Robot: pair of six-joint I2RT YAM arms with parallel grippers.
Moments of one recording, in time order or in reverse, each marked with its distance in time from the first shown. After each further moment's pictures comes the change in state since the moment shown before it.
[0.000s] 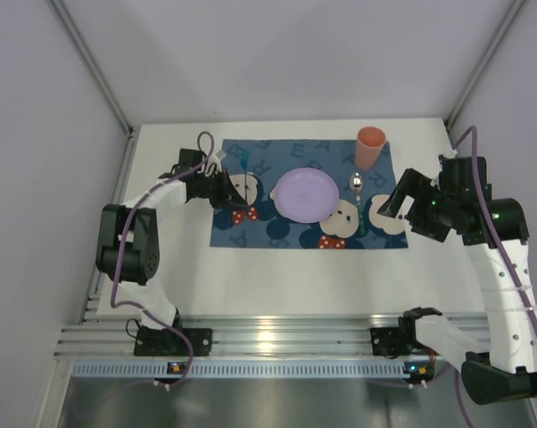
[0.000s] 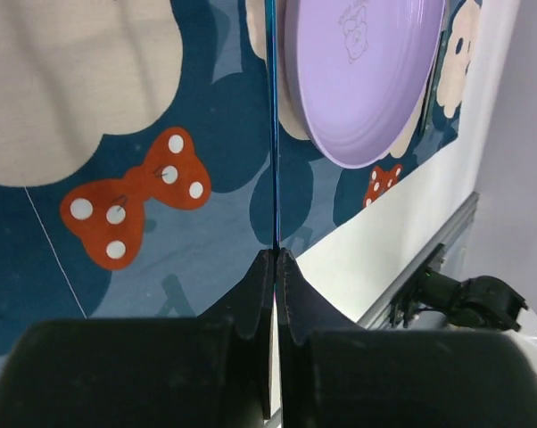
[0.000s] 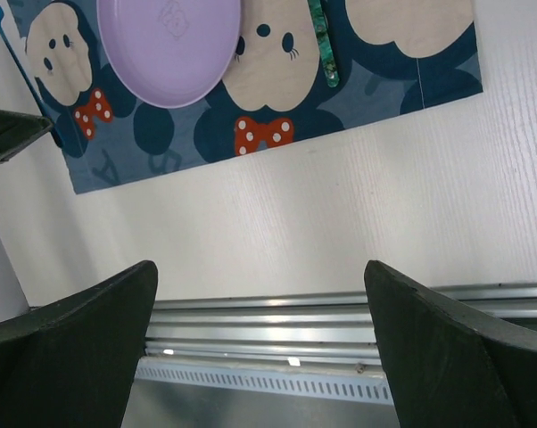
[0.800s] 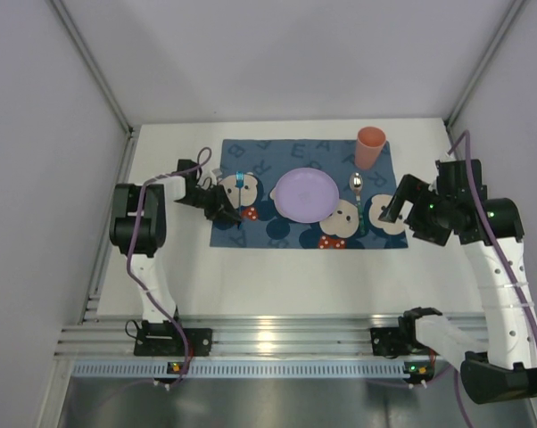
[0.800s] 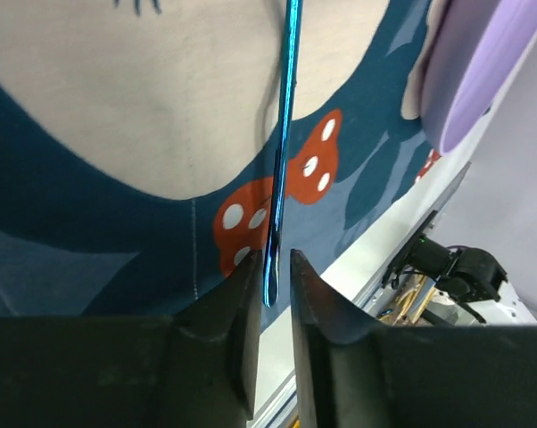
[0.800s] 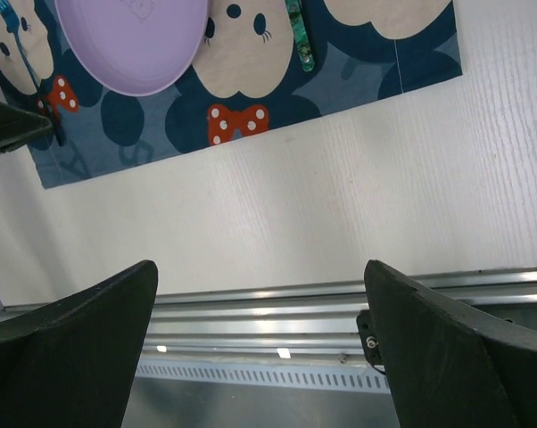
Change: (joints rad) left arm 0.119 0.307 0.098 -0.140 0.162 0.127; right arm -0.013 0.002 -0.046 -0.020 0.014 -0.031
